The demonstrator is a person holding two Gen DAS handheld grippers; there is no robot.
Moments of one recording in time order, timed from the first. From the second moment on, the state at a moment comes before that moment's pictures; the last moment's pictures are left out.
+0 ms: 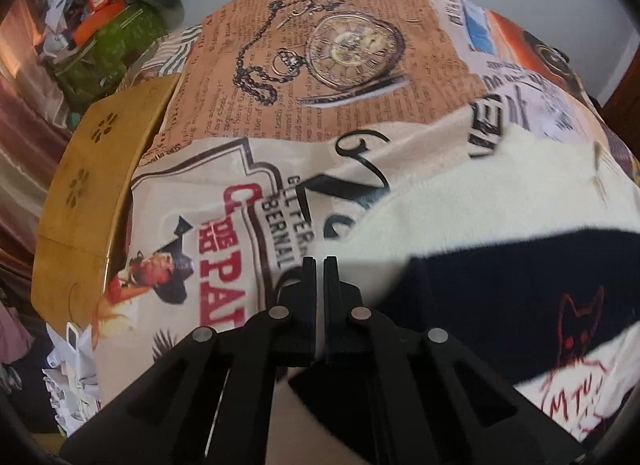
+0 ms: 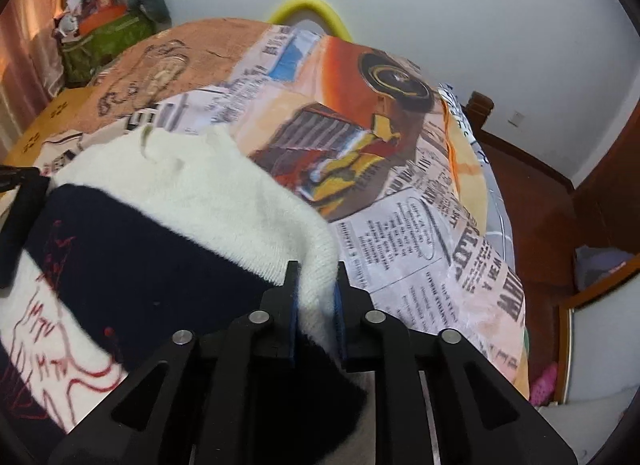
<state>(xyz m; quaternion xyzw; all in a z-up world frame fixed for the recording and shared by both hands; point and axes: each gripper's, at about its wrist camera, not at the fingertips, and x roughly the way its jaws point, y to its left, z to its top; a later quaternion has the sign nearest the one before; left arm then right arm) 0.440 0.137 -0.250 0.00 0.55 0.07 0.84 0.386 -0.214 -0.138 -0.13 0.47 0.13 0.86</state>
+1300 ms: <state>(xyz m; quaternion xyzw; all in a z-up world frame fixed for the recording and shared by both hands) 0.128 0.252 -0.264 -0.41 0.49 0.05 0.77 0.217 -0.134 -0.057 -0.12 0.35 0.26 0.89</state>
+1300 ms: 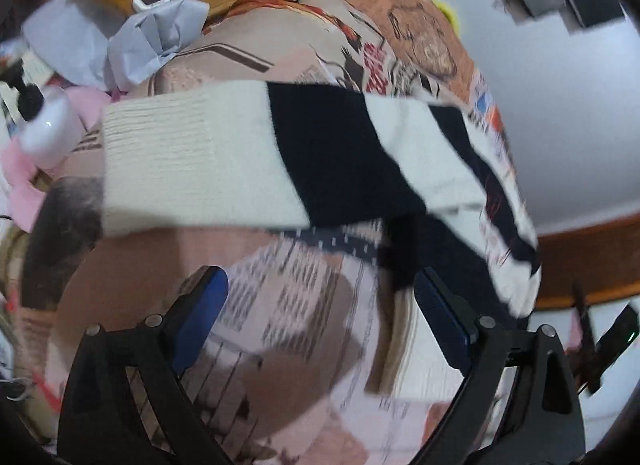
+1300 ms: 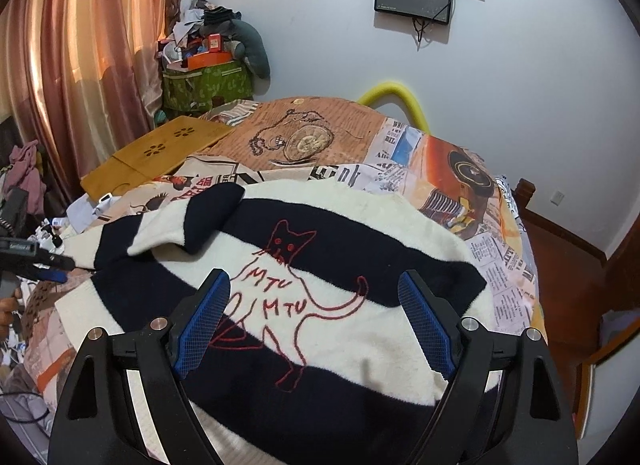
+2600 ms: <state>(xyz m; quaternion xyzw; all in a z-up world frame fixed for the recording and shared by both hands) 0.369 0.036 -0.035 -0.12 0.35 -0.07 0.93 0.265 -0.204 -0.073 -0.06 0.37 0.22 0.90</state>
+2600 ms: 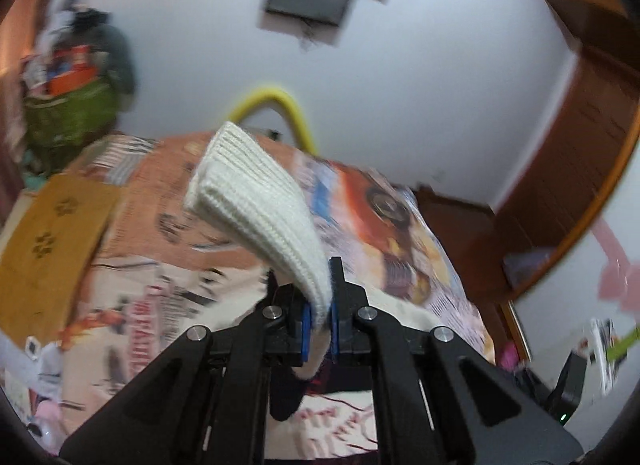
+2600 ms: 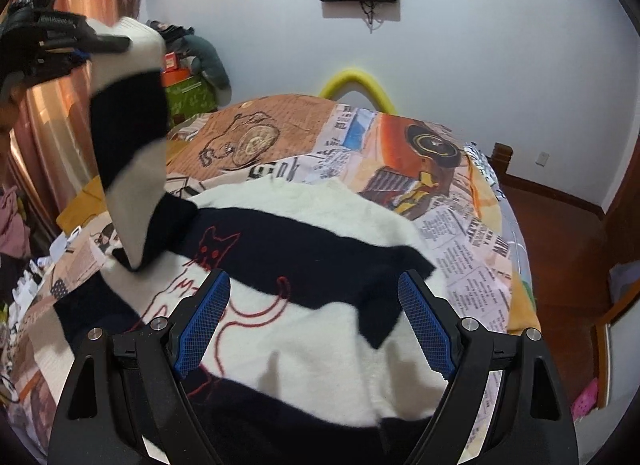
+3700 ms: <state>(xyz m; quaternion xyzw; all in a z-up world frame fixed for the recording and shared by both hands) 0.338 0.052 -0.118 0.01 0.42 -0.04 0.90 0.283 -0.200 -0.094 -0.02 0.42 0.24 0.88</state>
